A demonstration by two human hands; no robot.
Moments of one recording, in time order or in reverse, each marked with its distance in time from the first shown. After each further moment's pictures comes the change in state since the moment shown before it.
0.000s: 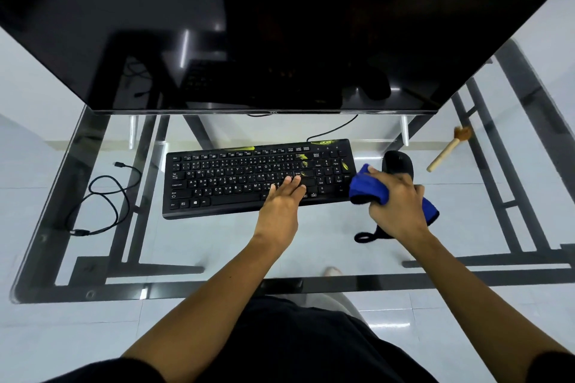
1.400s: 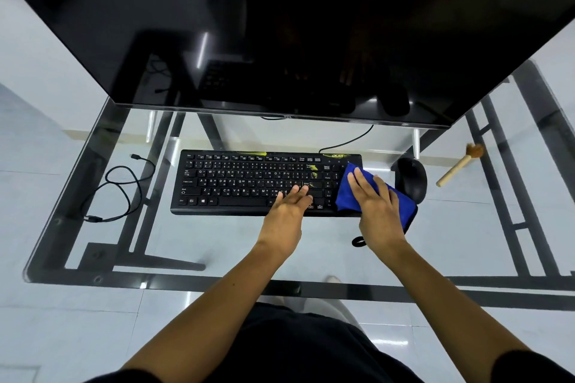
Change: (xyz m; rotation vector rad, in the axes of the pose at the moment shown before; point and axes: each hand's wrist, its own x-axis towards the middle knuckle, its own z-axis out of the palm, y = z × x) left_hand -0.009 -0.001 0.002 -0.102 0.008 -0.016; right_hand 0.004 -0.018 0.033 -0.380 -0.166 -0.176
